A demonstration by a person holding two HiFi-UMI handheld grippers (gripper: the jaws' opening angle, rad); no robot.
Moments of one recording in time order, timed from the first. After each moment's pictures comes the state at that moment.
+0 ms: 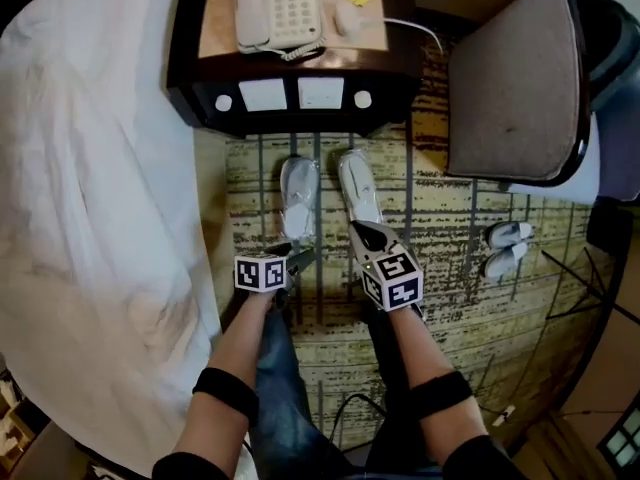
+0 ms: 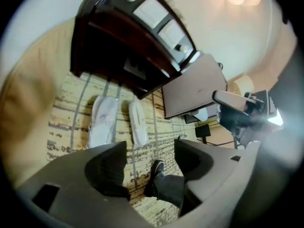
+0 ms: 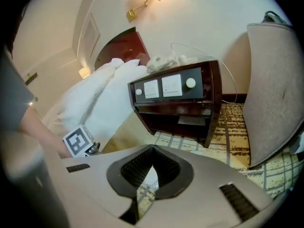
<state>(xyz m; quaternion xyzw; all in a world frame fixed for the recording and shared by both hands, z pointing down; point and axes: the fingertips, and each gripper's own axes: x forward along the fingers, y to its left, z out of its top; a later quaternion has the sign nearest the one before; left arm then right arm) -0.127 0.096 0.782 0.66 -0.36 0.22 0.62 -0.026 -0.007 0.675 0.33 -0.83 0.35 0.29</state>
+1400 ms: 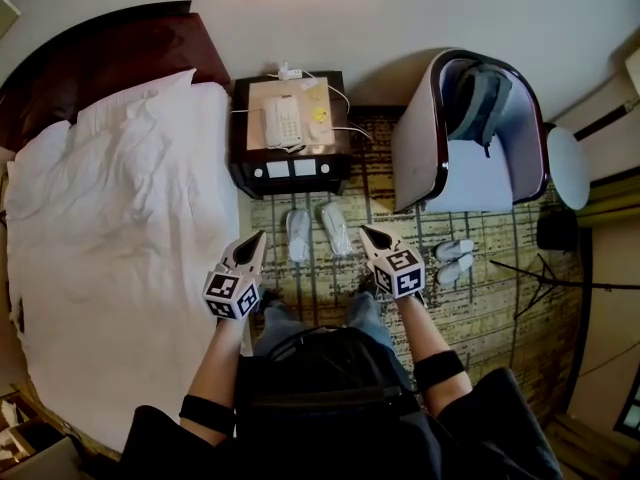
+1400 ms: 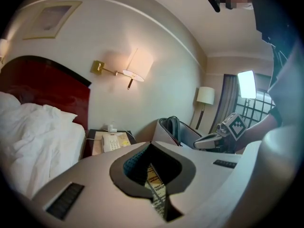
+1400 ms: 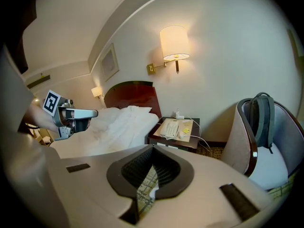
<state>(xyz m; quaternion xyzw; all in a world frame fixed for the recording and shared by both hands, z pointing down) -0.159 0.047 0.146 0.82 -0.51 0.12 0.23 0.064 0.016 0.211 0.37 -0.87 0.25 0.21</state>
